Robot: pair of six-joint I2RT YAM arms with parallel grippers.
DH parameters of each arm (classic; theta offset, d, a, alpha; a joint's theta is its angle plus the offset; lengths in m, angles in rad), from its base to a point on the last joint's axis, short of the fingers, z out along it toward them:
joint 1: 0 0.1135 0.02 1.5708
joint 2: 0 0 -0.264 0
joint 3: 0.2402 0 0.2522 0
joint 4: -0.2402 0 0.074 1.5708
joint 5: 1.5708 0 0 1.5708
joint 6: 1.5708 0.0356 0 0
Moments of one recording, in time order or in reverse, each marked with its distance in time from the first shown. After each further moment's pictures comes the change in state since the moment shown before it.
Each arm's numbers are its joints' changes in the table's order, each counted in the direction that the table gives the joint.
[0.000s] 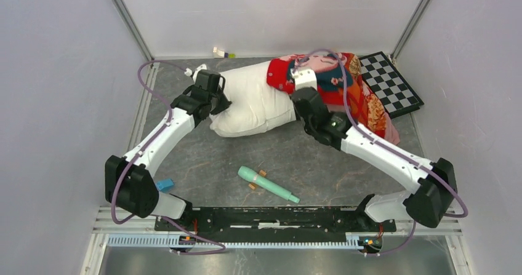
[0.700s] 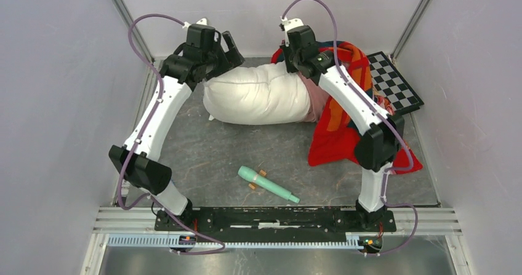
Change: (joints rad) left arm -0.014 -0.204 0.683 -0.316 0.071 0.116; right arm -0.202 -0.577 0.967 -0.363 -0.344 -0.148
